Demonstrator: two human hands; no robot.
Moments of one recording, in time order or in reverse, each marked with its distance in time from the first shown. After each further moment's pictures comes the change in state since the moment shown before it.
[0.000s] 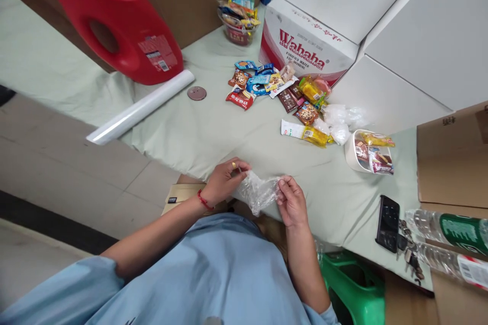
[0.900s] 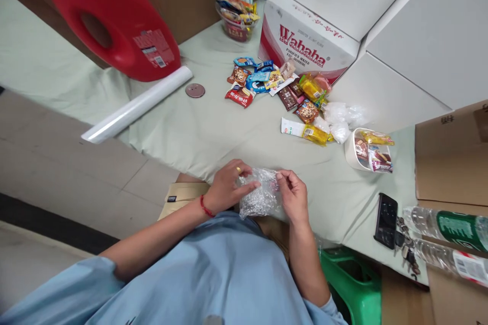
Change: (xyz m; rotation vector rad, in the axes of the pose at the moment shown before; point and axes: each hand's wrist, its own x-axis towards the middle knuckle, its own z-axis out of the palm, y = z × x) left_hand -0.010 0.015 0.011 0.227 0.016 0.135; right_hand -0.001 -0.019 0.011 -0.443 -0.008 -0.278
